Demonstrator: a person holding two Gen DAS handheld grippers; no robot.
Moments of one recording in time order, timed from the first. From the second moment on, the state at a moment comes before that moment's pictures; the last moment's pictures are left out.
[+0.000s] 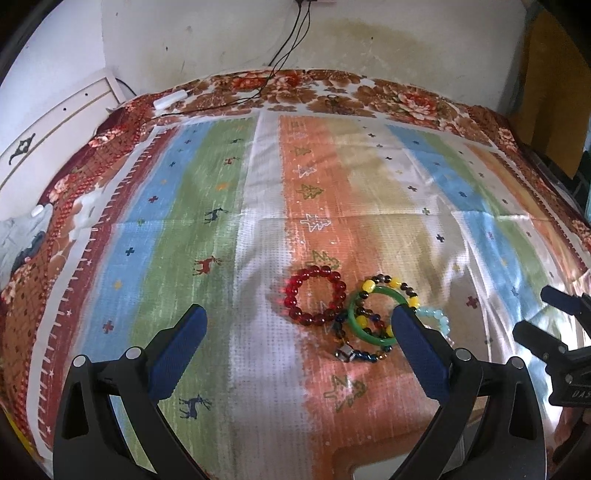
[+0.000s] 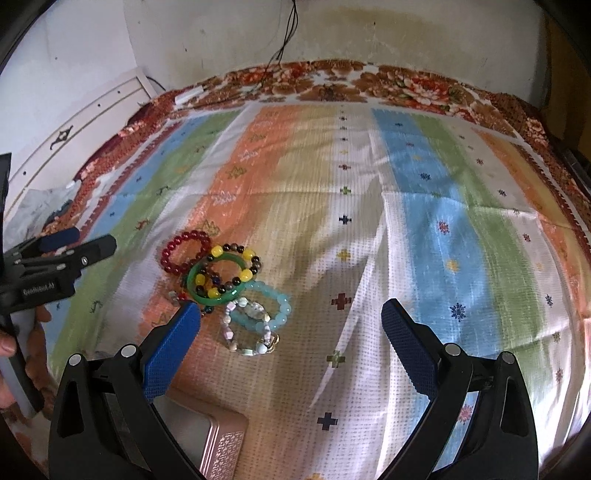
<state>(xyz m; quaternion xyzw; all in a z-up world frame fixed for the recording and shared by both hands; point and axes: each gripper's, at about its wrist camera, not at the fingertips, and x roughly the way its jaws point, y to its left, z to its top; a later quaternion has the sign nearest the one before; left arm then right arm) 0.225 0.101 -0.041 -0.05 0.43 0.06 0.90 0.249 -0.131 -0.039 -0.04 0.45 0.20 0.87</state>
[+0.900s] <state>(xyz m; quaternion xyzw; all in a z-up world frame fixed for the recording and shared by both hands) 0.294 0.129 -0.106 -0.08 0.54 0.09 0.83 0.305 -0.119 -0.091 -0.03 0.55 0.18 0.81</state>
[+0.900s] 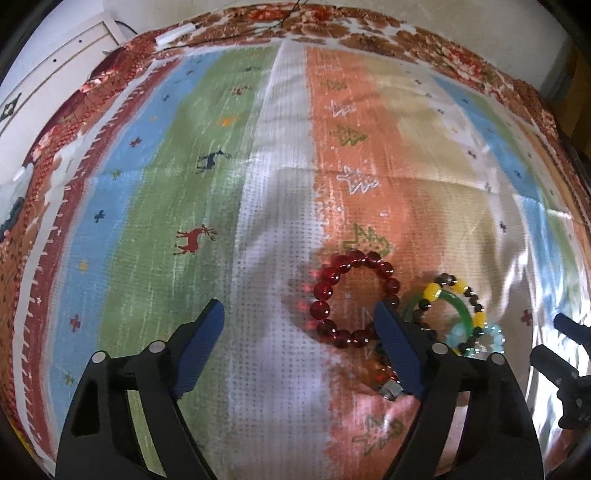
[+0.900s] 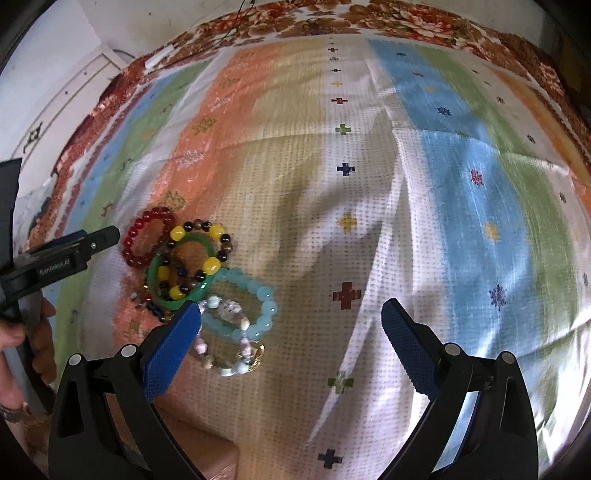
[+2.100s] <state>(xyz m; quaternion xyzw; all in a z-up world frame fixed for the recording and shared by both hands) 0.311 0.123 -0.135 -0.07 0.56 0.05 0.82 0.334 -0.094 -0.133 -0.08 0.60 0.16 0.78</state>
